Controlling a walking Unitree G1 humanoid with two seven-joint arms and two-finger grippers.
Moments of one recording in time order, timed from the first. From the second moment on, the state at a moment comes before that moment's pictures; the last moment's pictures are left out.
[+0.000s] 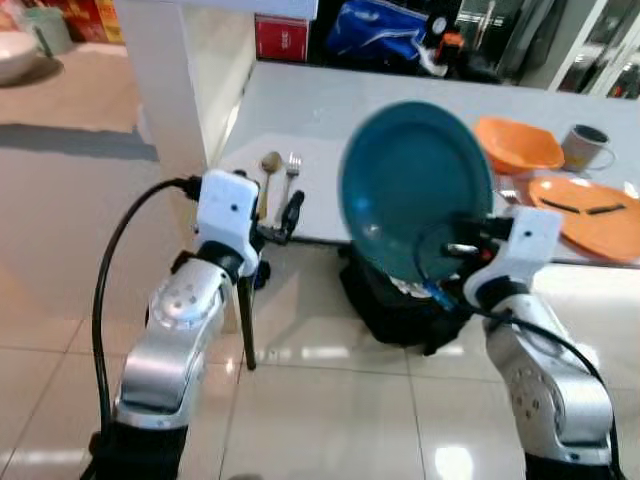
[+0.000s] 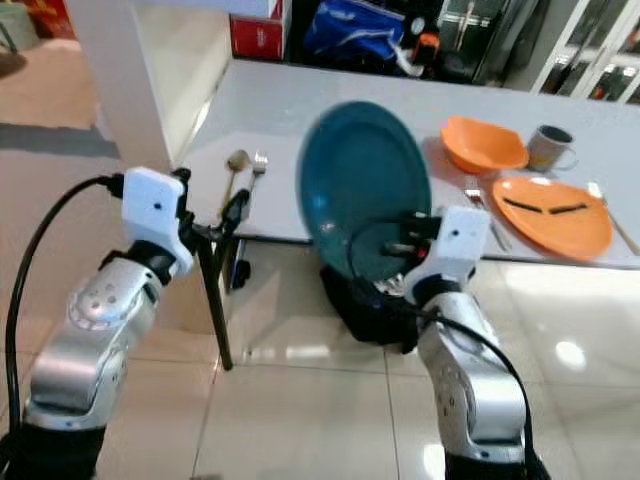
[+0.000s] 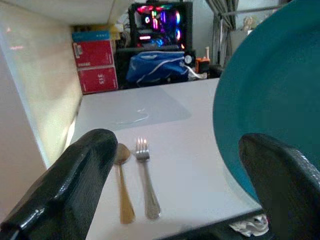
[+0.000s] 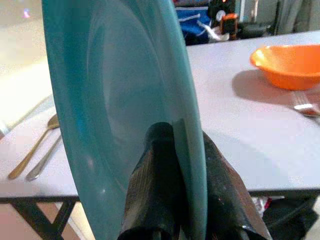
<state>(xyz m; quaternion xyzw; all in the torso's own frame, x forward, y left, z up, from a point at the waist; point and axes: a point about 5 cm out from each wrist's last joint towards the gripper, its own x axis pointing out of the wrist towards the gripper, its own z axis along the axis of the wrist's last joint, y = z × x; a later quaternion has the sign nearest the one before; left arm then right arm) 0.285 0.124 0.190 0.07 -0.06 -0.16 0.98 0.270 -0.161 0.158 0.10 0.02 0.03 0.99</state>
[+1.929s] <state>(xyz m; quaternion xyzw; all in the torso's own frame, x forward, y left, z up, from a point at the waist) 0.245 0.121 0.173 0.10 -0.01 -0.31 0.95 0.311 -0.170 0.114 0.42 0.35 0.09 0.83</state>
